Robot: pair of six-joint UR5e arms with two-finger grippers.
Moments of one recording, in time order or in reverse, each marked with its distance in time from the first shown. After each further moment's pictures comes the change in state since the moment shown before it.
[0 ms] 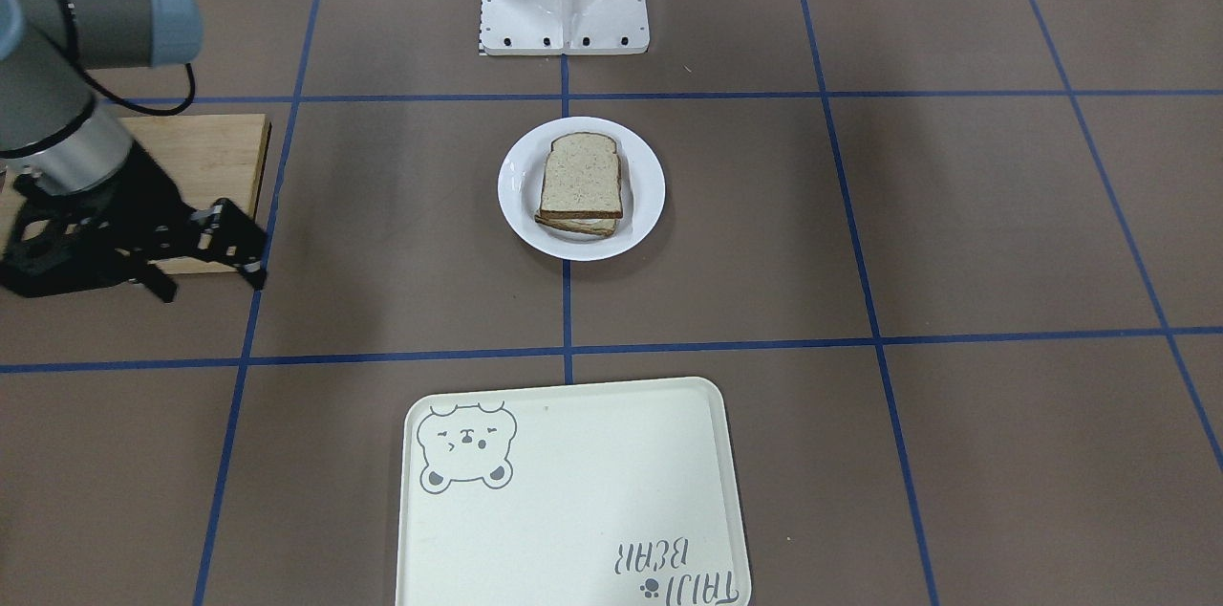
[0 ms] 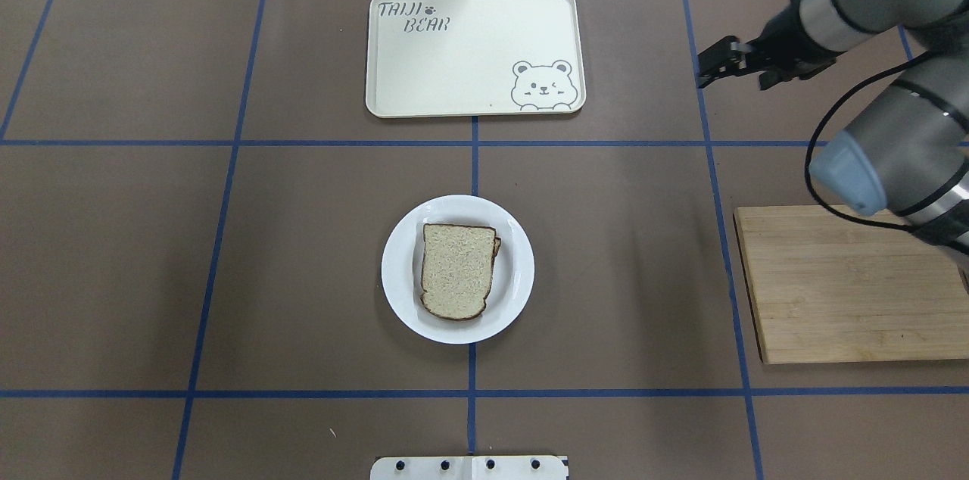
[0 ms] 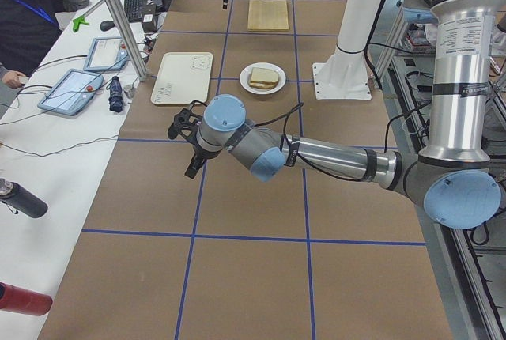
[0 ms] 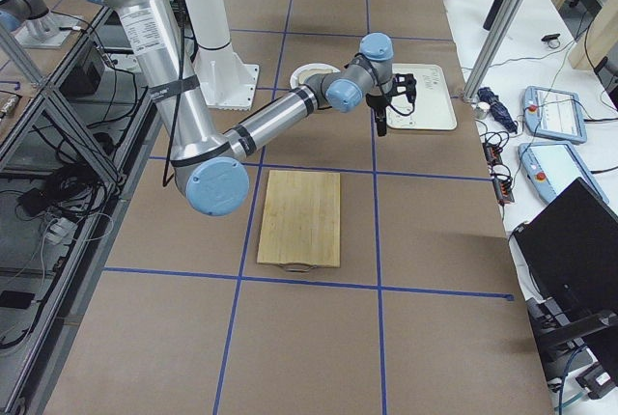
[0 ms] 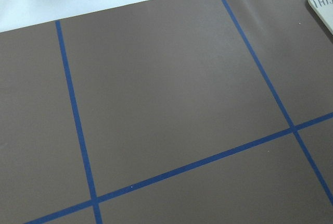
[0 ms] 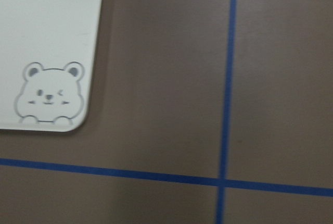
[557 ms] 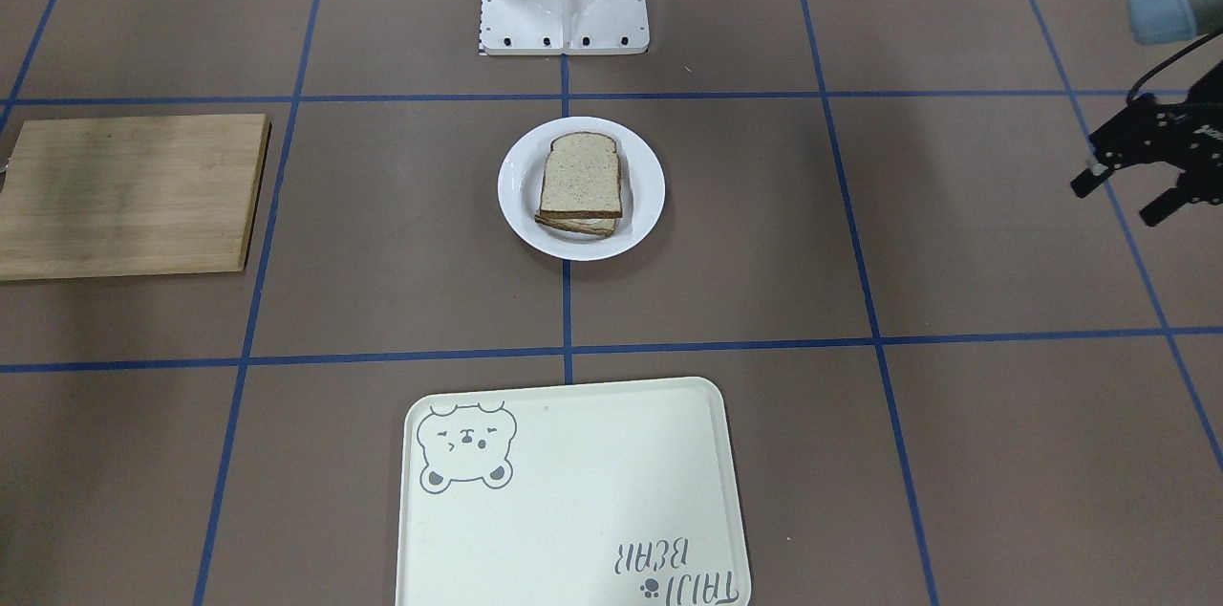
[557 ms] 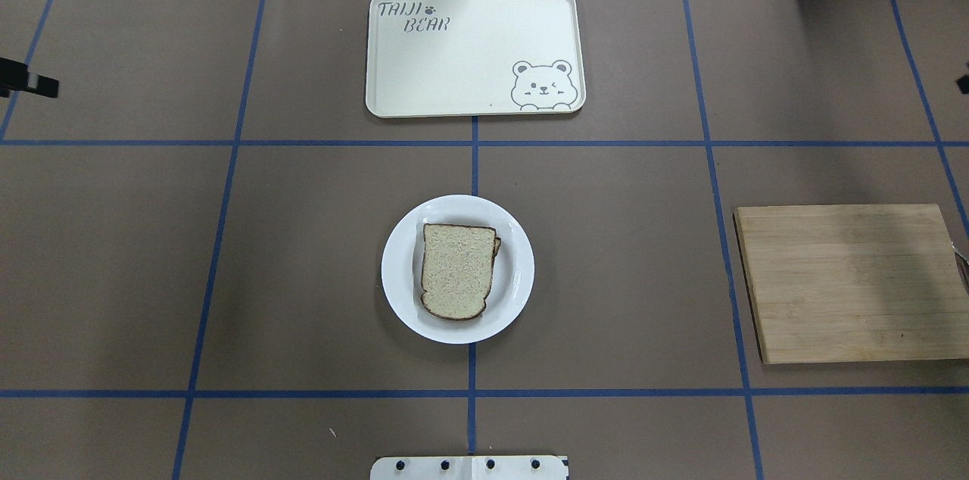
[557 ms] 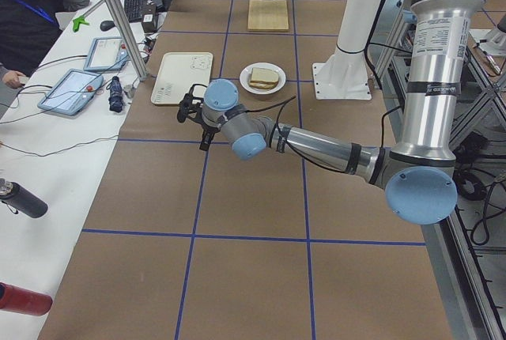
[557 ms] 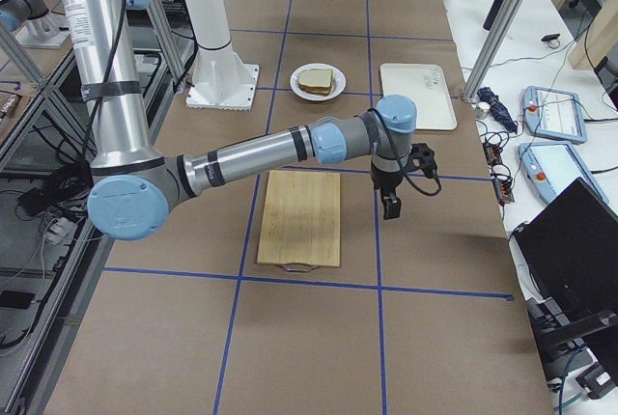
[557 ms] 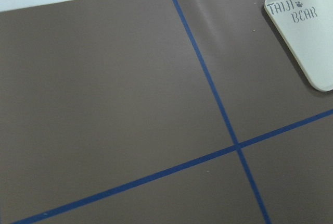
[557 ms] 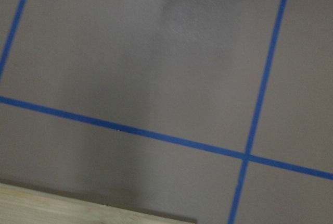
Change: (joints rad) left arm 0.251 -0.066 0.011 -0.203 0.011 -0.586; right arm 0.364 -0.239 -0.044 -0.184 0.100 -0.701
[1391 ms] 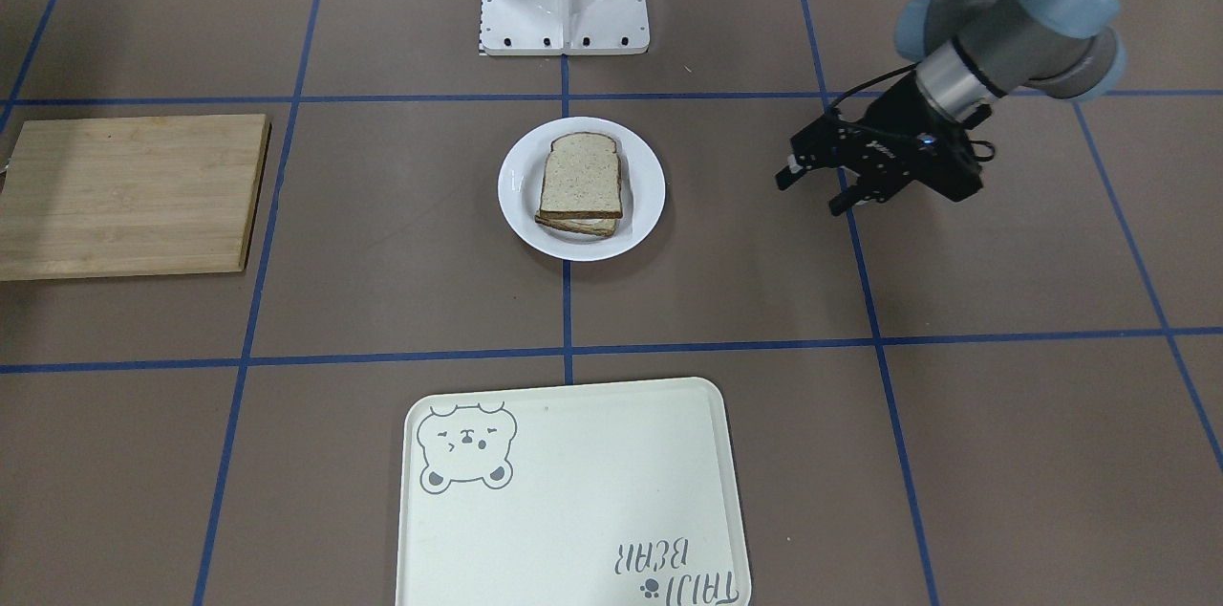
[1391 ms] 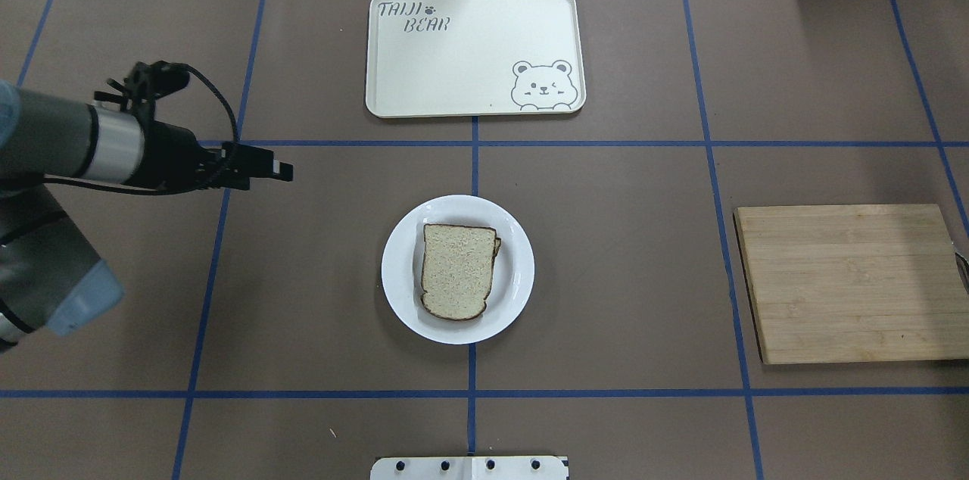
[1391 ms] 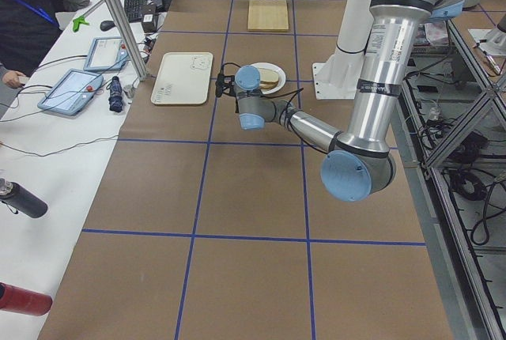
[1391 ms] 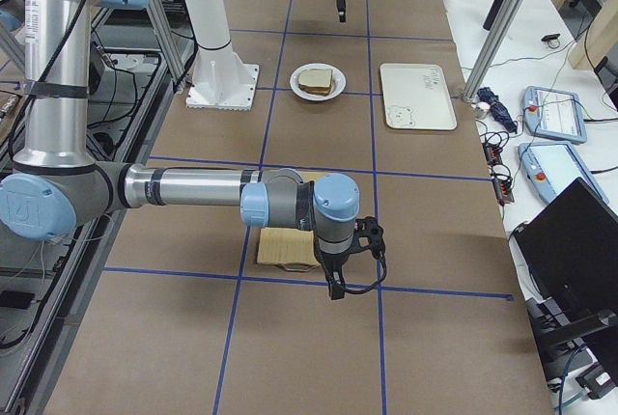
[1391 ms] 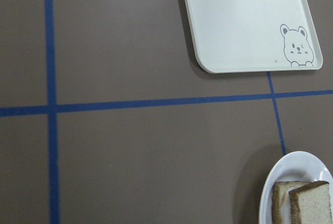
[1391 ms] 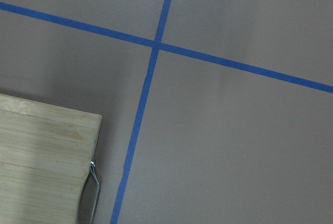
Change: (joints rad) left arm 0.501 -0.184 0.074 -0.297 0.339 -0.546; right arm 0.161 -0.214 -0.007 0.009 -0.010 -0.252
